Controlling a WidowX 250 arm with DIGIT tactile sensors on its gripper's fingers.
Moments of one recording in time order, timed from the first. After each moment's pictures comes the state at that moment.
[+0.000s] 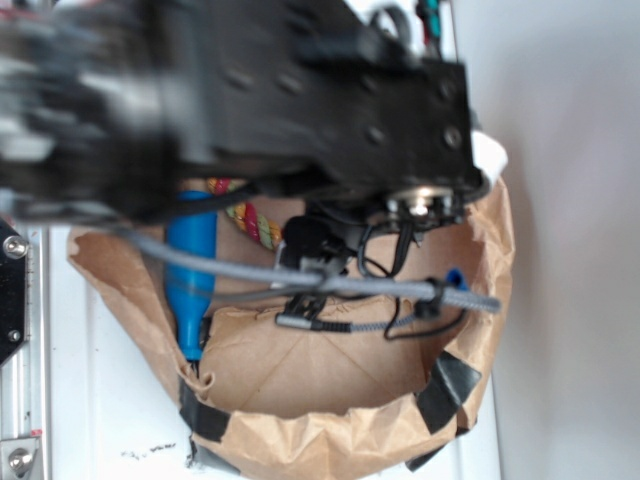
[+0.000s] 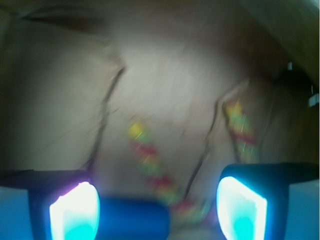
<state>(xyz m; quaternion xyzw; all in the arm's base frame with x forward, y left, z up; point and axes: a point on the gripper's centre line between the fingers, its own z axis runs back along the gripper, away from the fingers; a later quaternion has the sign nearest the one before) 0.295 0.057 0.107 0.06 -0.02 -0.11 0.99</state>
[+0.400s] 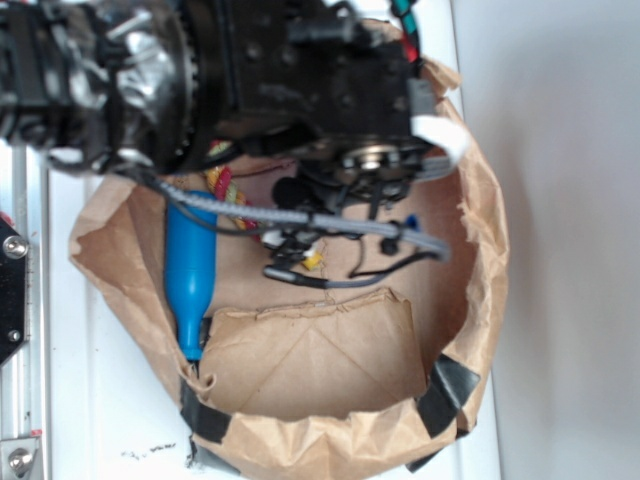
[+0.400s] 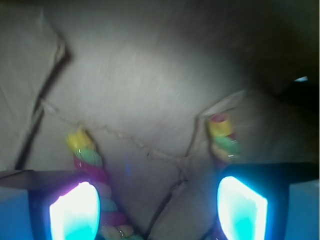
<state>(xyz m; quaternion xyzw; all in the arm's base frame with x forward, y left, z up) 0.294 0.081 0.077 0.08 -0.06 -0.16 0.98</state>
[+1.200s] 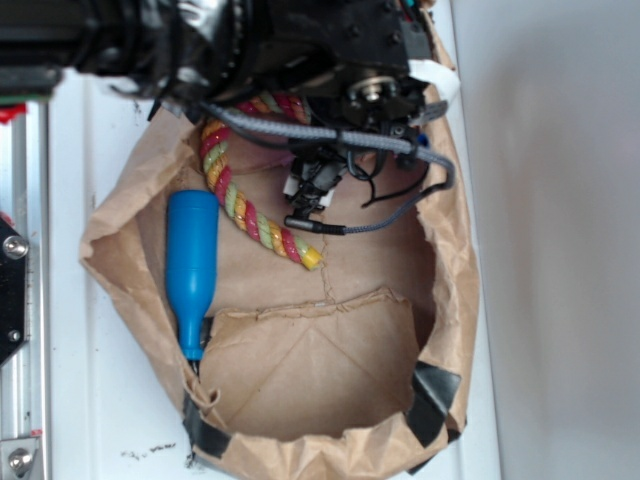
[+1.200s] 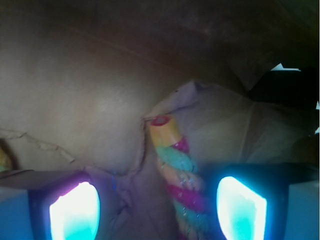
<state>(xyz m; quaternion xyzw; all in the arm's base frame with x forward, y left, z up) 0.308 0.125 0.060 0.10 -0.07 -0.14 0.98</state>
